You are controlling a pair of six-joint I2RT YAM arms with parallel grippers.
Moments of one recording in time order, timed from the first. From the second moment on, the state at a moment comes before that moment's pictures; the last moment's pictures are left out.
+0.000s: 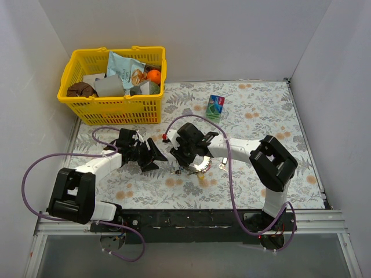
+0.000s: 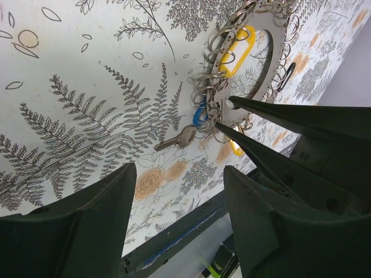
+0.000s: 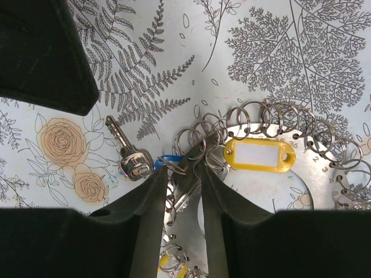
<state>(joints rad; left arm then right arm) -0.24 1.35 0.62 -0.25 0.56 -0.80 0.91 1.84 1.20 -0.31 -0.23 -0.16</state>
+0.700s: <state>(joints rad) -0.24 1.38 0.62 -0.24 0.57 -0.78 0.91 1.86 1.20 -0.30 -0.31 -0.16</state>
